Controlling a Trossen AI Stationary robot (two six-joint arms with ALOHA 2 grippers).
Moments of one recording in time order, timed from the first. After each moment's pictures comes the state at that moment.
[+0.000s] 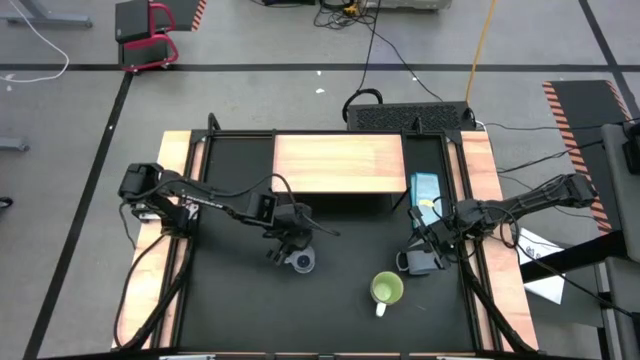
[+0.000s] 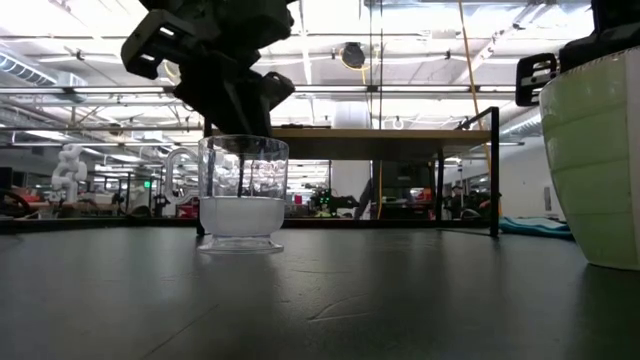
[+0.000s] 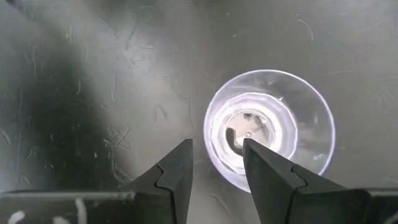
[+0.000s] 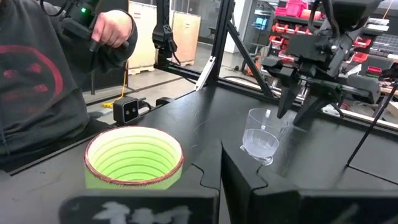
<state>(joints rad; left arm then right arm) -0.10 1.64 1.13 -0.54 0.15 0.37 0.22 0.46 0.02 0.40 -0.26 -0.16</state>
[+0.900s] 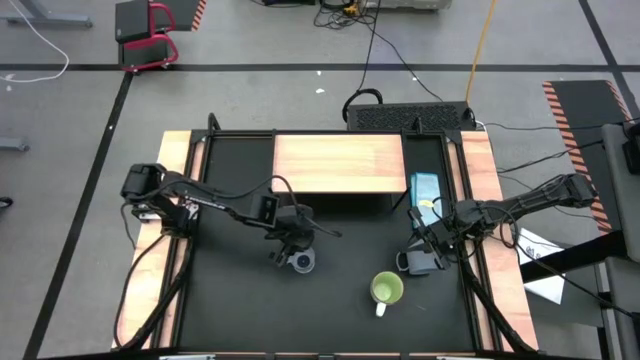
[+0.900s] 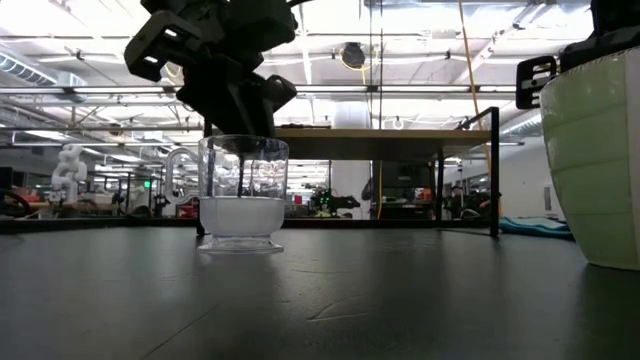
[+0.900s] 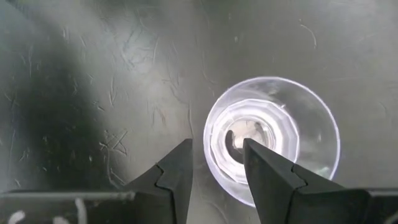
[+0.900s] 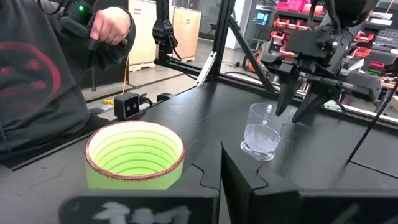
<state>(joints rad) -0.11 1.66 1.13 -0.51 0.15 0.34 0.22 0.46 0.02 0.38 -0.26 -0.16</state>
